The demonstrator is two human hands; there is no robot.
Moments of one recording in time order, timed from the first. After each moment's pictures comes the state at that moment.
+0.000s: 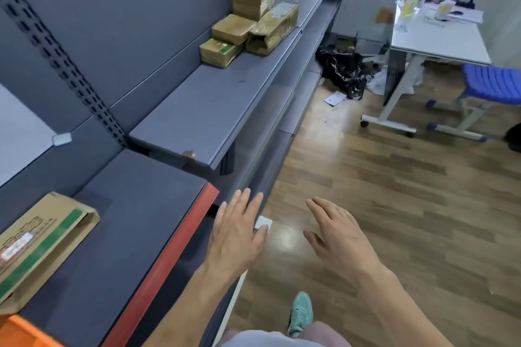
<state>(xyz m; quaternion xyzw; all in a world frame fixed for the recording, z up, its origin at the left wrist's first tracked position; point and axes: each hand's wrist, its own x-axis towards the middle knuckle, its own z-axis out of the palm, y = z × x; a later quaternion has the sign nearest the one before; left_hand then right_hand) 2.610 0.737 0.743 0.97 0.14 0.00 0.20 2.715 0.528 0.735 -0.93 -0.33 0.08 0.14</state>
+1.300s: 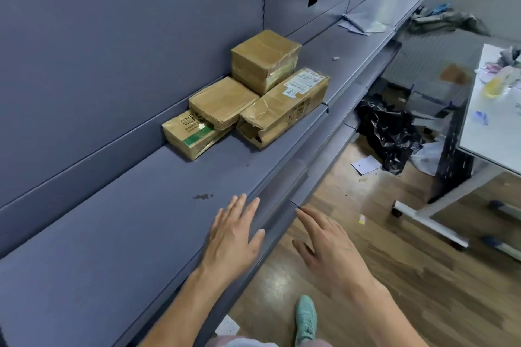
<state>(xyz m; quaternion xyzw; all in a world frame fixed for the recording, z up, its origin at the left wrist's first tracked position) 3.099 0.871 0.727 0.93 0.26 0.01 0.24 3.237 0.691 0.731 -0.87 -0.46 0.10 0.14</state>
